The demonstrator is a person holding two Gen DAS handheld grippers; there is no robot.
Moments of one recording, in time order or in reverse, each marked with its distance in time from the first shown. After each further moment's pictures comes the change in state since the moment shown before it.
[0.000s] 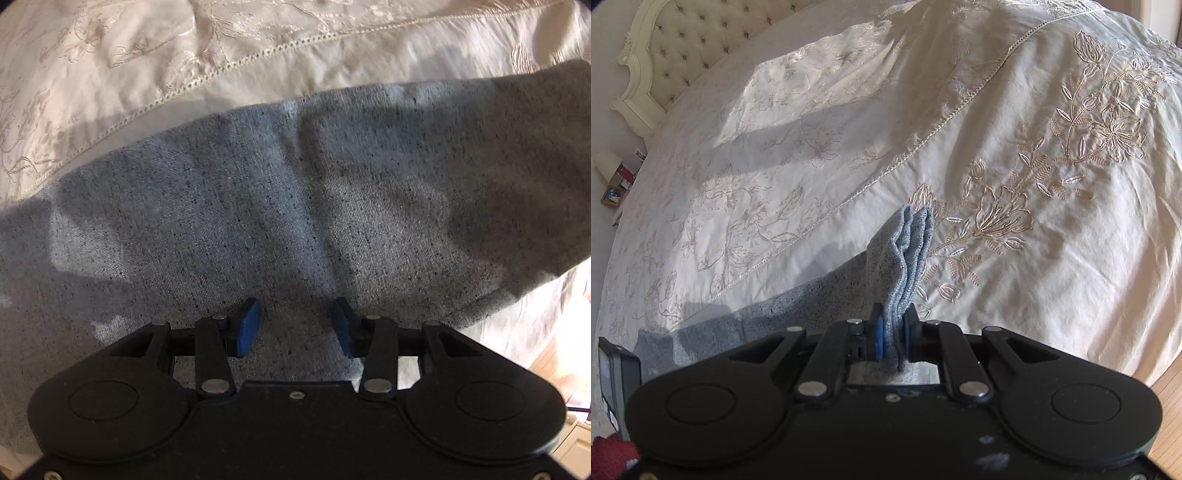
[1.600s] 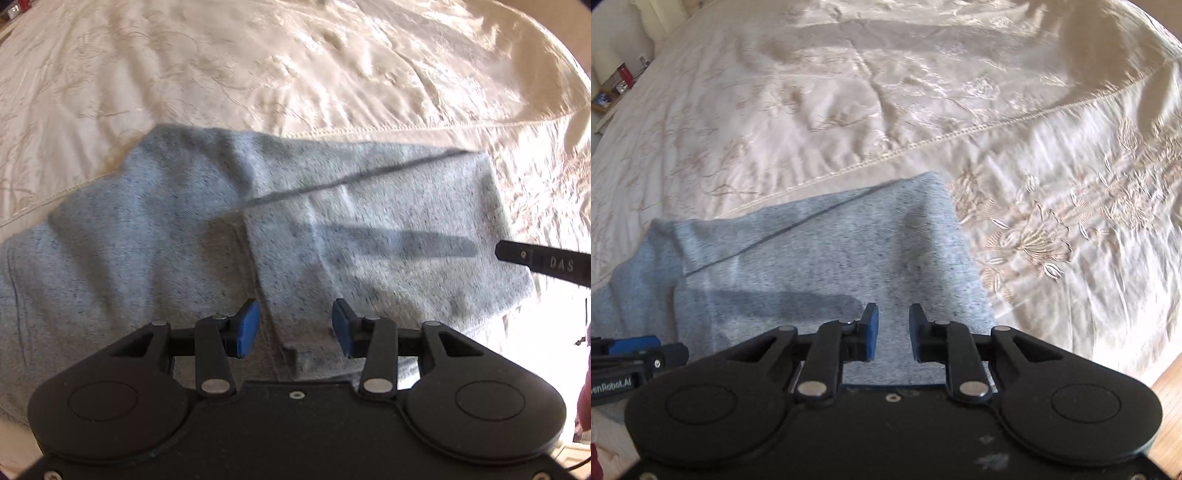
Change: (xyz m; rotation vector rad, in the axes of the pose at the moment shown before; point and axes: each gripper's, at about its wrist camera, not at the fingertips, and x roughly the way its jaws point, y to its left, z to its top) left arm -0.059 0.228 -0.102 -0.141 -0.143 -0.088; right arm 0.093 0.271 -0.149 -0.149 0.135 -0.169
